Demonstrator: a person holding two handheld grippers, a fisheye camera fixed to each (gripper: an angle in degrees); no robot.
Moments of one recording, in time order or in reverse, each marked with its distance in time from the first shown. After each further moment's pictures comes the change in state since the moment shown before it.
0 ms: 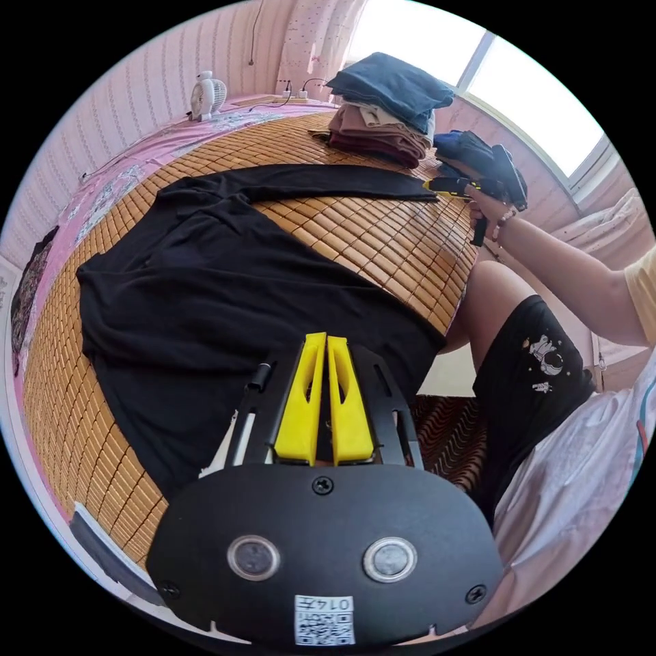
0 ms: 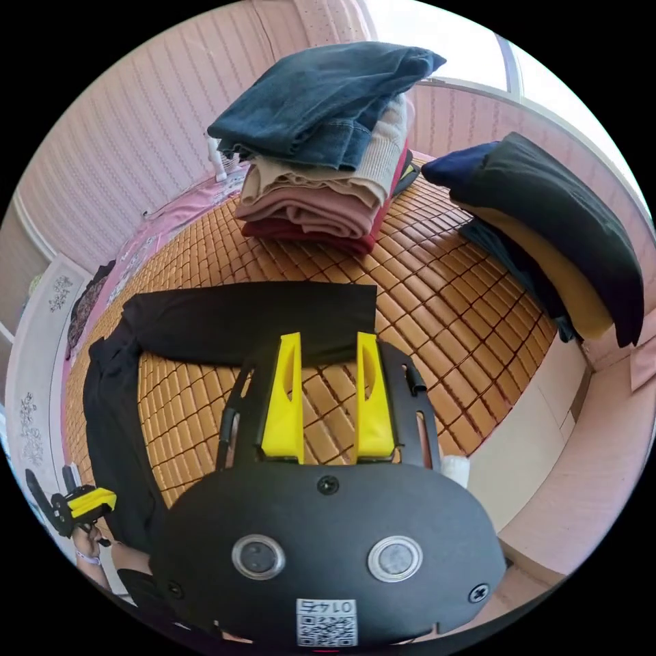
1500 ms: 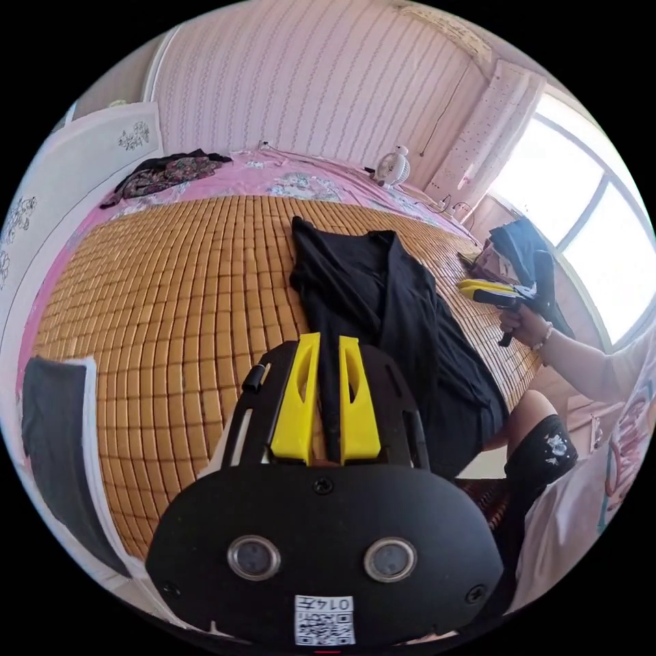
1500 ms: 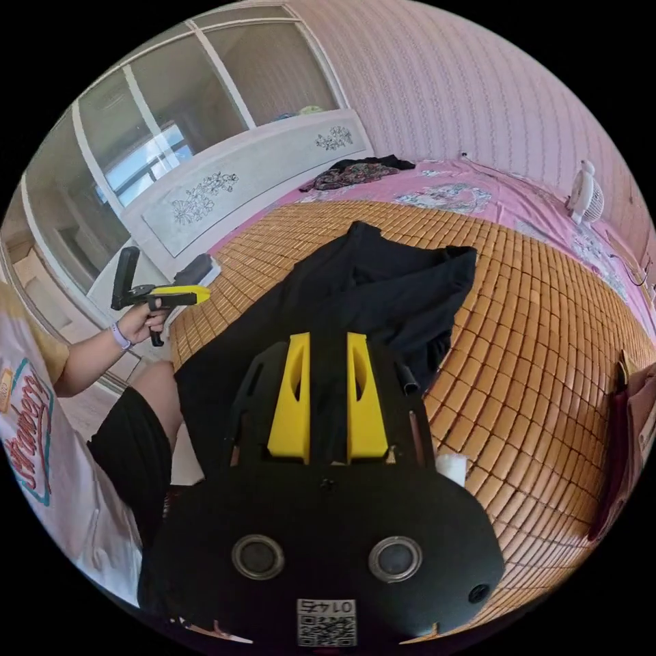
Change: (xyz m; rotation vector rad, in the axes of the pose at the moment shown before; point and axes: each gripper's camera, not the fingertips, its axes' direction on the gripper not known) left arm -0.187 0.186 -0.111 0.380 -0.123 -0.504; right arm -0.261 0.131 -0.057 -0.098 -0.688 -0.967
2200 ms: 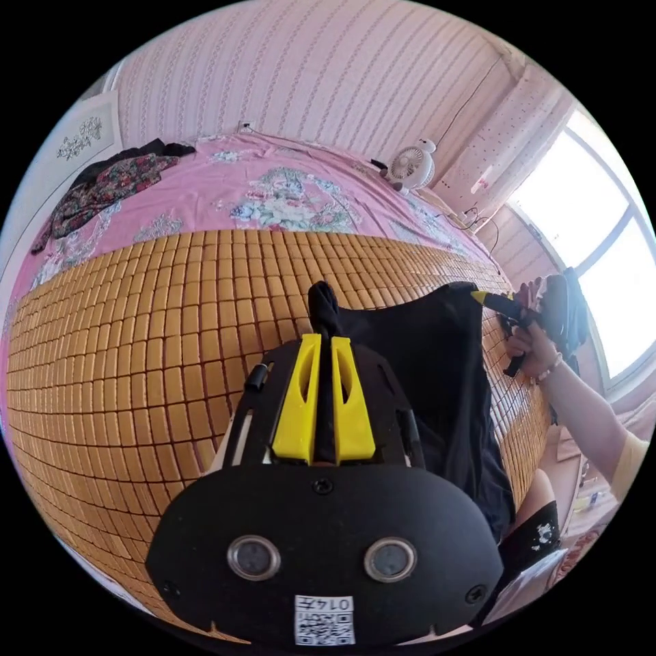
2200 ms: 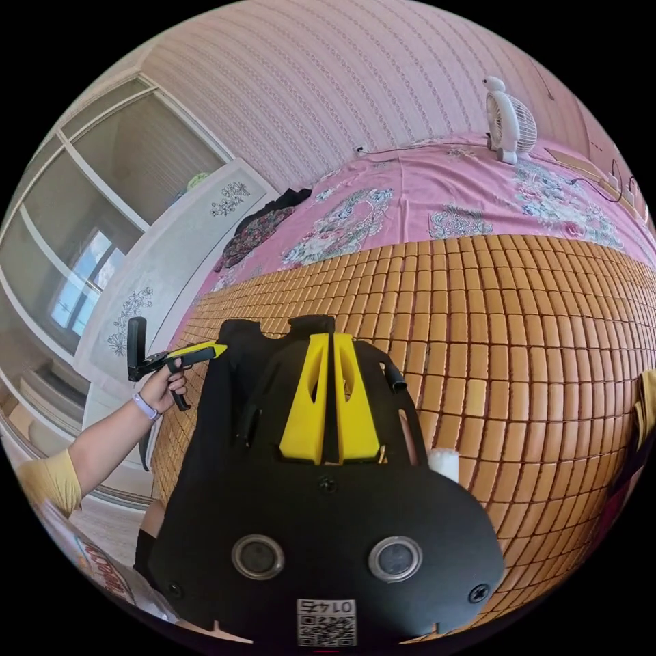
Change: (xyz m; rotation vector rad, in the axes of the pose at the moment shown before) left arm -0.067 -0.205 0.135 -0.059 0.072 -0.009; right arm 0.204 -0.143 0.060 0.132 -0.058 0.353
